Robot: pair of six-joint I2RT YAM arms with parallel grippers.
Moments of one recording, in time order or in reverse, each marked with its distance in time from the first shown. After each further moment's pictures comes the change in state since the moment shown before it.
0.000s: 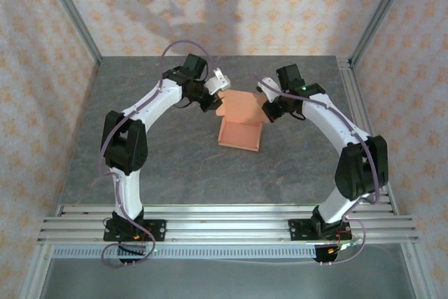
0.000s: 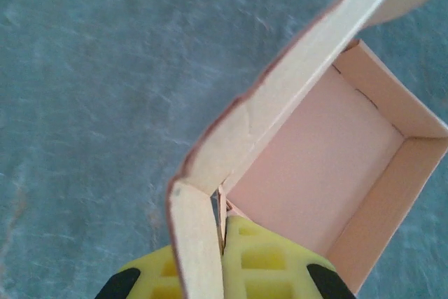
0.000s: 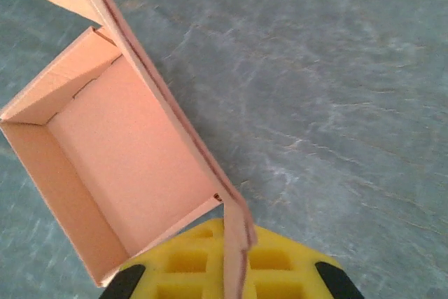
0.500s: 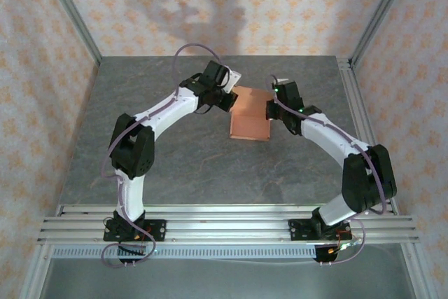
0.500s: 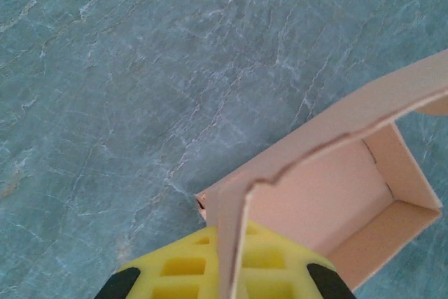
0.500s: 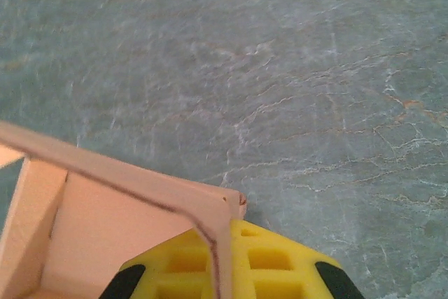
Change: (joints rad) left arm -0.152 0.000 -0.024 0.176 -0.293 -0.486; right arm 0.049 -0.107 -0.301 0.441 0.336 0.562
